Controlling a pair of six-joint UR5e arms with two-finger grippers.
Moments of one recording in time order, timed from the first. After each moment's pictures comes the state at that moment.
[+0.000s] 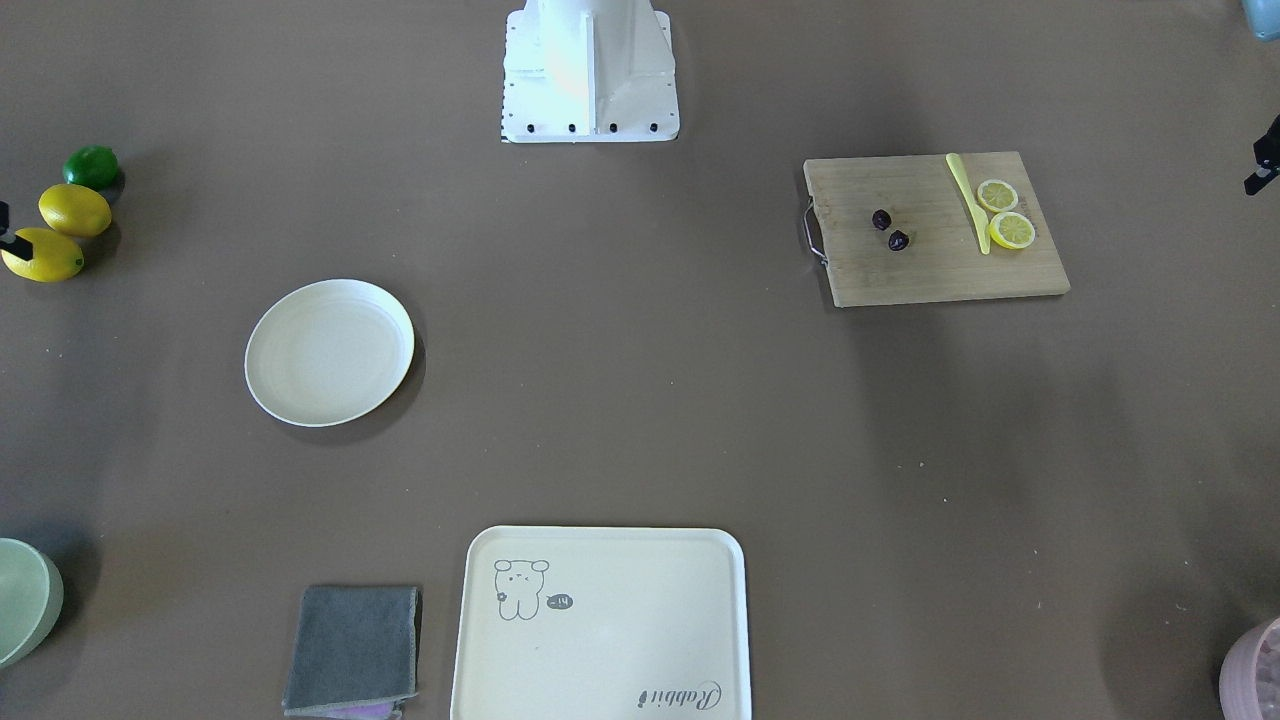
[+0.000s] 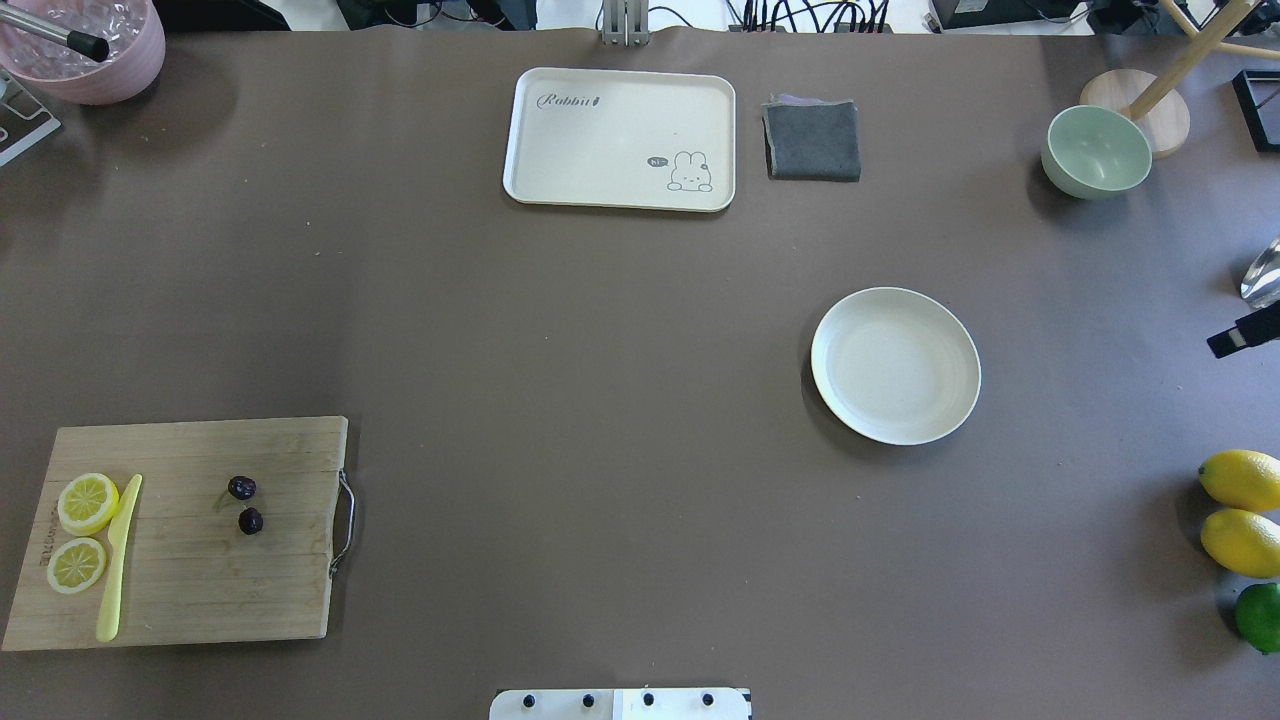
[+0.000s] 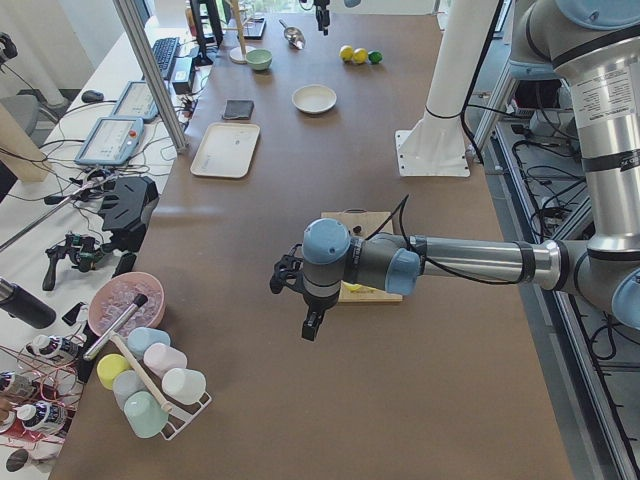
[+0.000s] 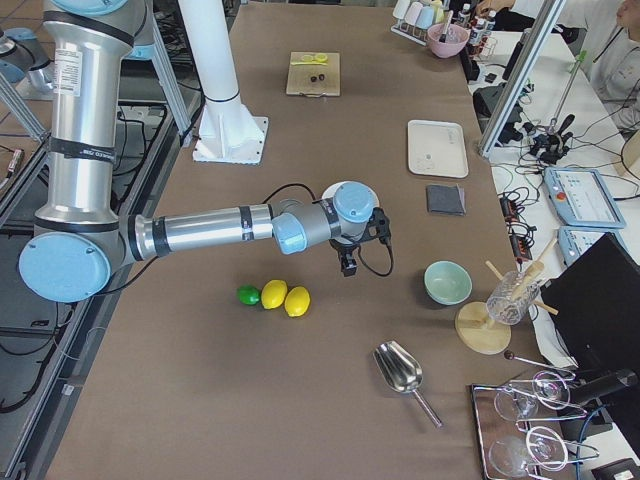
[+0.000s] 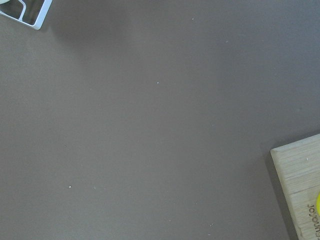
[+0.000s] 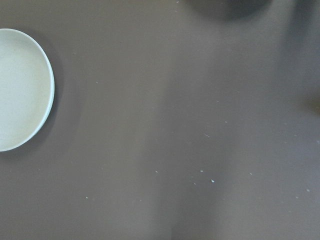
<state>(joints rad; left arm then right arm) -1.47 -1.29 -1.87 -1.75 -2.33 0.09 1.22 -1.67 1.81 -1.29 2.52 0.23</state>
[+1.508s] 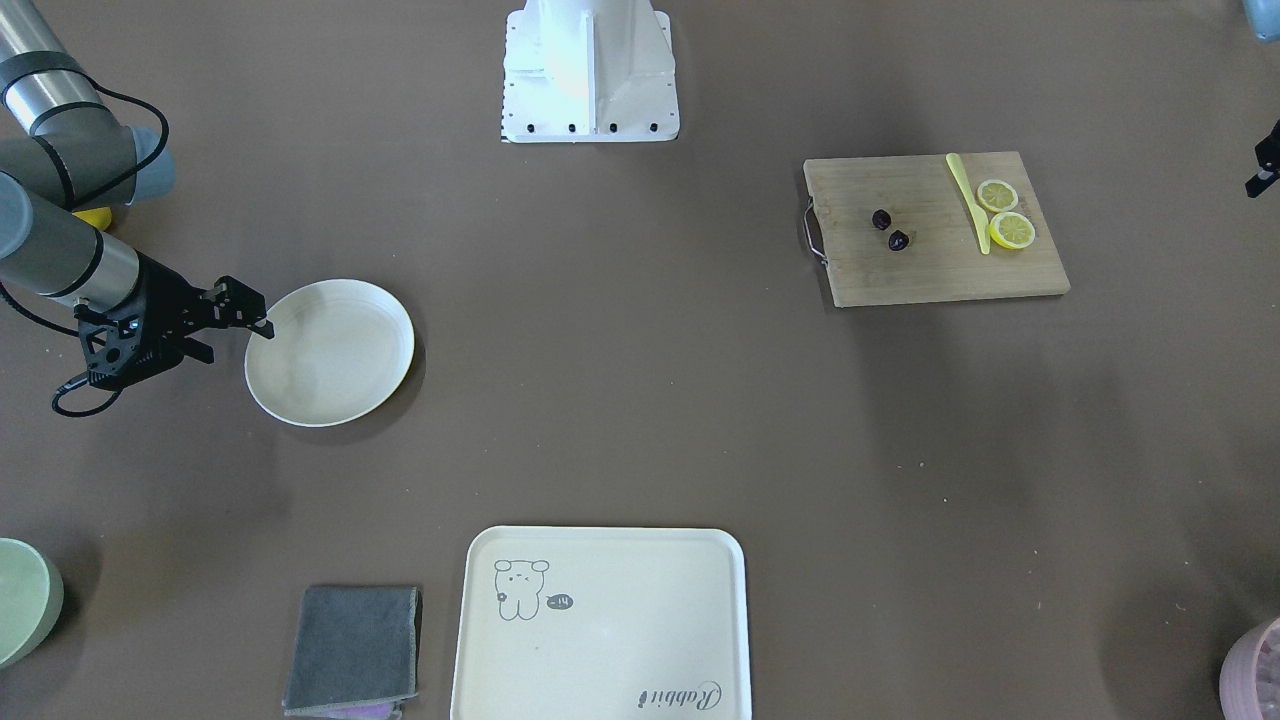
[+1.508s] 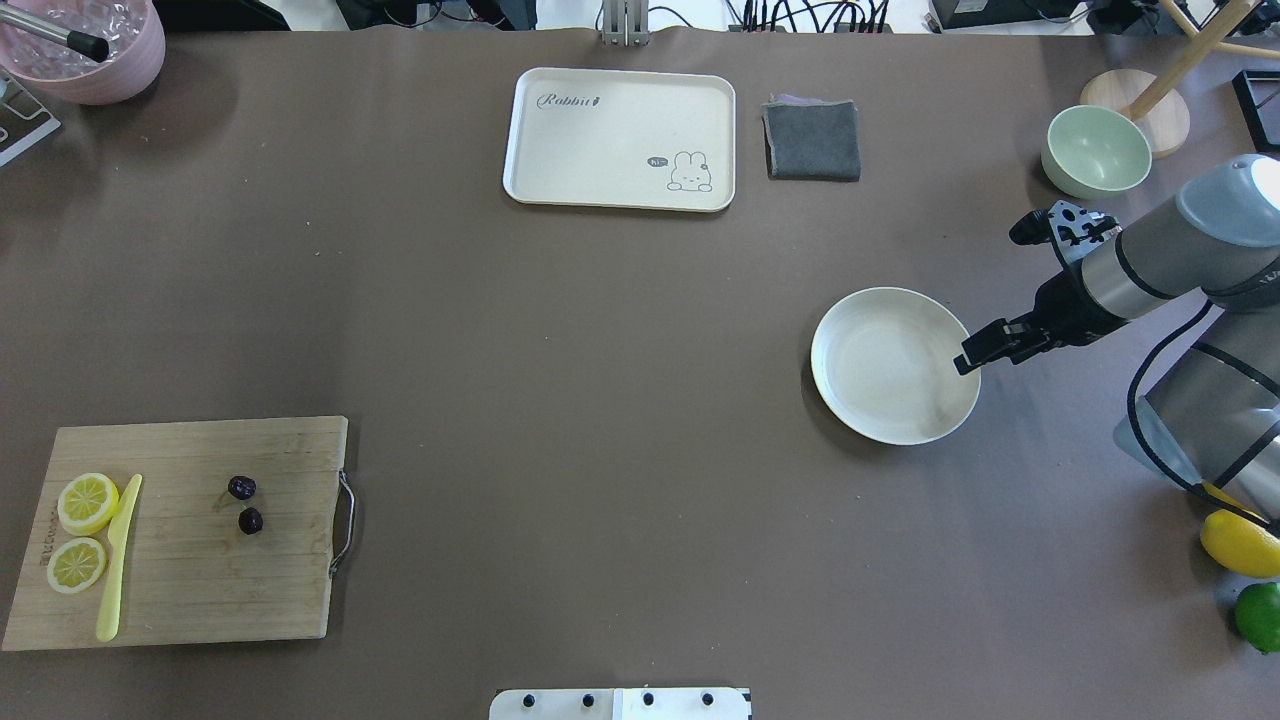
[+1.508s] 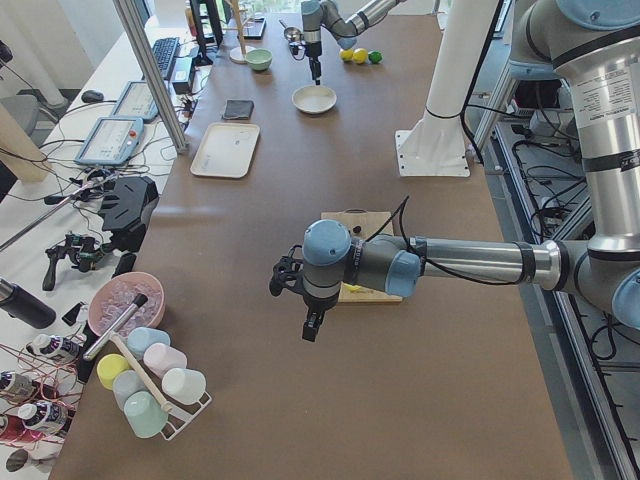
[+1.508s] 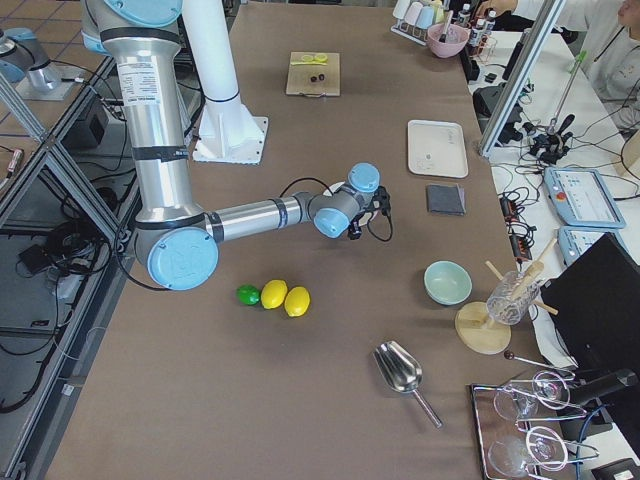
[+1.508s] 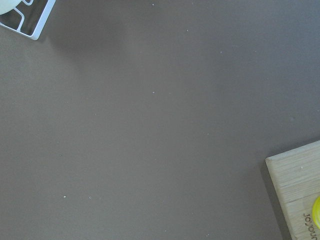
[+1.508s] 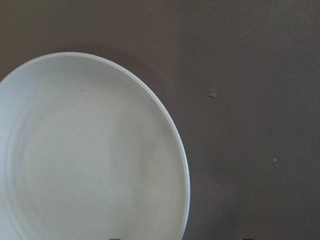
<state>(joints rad) -1.47 -1.29 -1.87 -1.76 -2.33 0.05 0.90 -1.43 1.58 -0.96 2.35 0.72</state>
